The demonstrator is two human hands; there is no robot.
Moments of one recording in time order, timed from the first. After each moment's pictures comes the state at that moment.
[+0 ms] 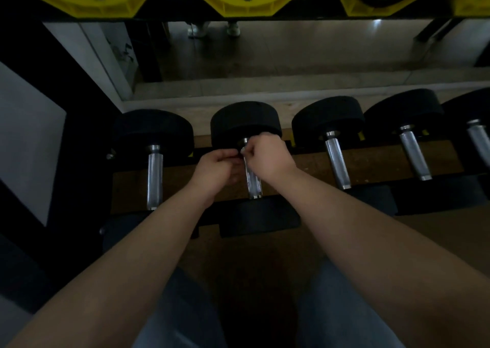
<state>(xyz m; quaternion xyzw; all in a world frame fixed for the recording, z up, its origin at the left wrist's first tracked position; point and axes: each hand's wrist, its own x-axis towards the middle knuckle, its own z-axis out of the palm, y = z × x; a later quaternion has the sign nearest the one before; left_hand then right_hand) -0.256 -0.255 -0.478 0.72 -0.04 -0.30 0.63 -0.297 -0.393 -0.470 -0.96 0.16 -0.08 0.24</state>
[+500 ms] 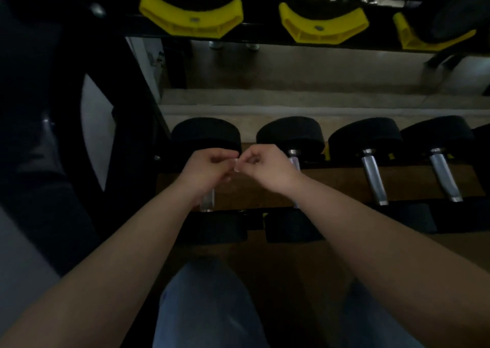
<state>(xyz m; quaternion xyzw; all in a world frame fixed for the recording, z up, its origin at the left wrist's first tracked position) -0.201 -0.133 -0.450 0.75 -0.13 -0.26 0.60 -0.268 -0.293 -0.440 -0.89 0.13 -0.01 0.45</state>
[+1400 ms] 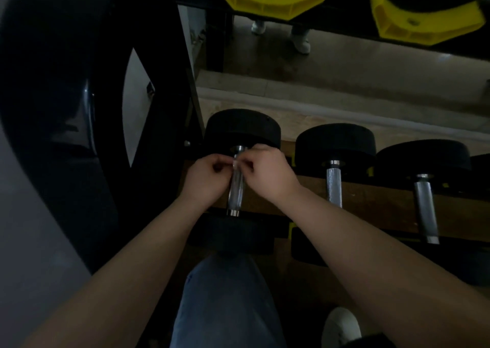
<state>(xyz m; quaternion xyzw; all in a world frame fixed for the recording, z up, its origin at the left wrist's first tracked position) -0.170 -0.088 -0.511 0.83 -0.04 -0.14 0.54 -0.207 -0.242 -0.484 -0.96 -0.06 -0.12 0.23</state>
